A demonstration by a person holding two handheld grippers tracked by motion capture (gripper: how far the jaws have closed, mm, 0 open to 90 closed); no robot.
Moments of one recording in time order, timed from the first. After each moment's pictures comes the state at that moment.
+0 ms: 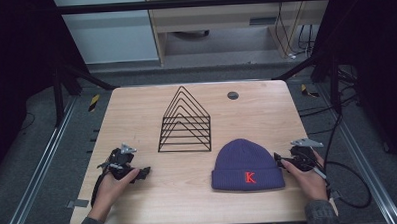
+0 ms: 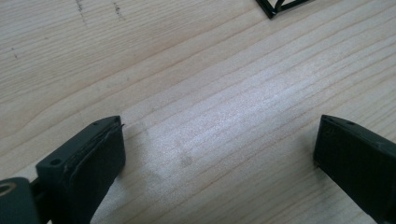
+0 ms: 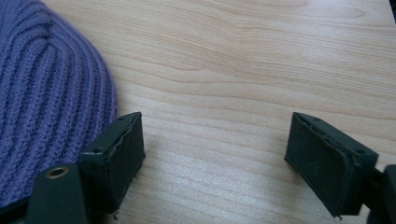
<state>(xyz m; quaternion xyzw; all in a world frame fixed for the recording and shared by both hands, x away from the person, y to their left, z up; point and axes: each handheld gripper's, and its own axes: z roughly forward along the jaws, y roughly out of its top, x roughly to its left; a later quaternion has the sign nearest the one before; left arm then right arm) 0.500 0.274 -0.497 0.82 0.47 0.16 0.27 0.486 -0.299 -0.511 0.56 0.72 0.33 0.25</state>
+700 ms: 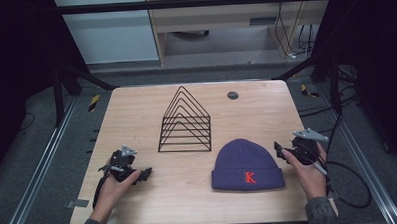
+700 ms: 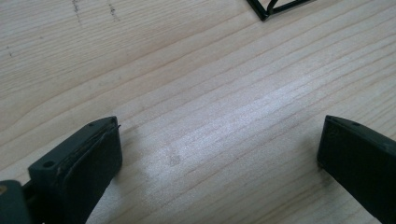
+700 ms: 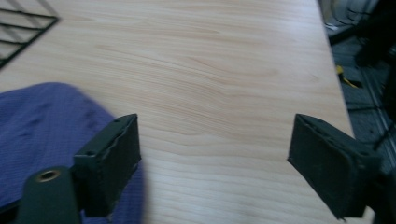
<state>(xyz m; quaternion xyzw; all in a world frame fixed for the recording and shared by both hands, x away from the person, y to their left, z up) 0.494 0.270 -0.499 0.82 0.47 0.17 0.28 0.484 -0.283 -0.462 0.56 0.69 0.36 0.29</state>
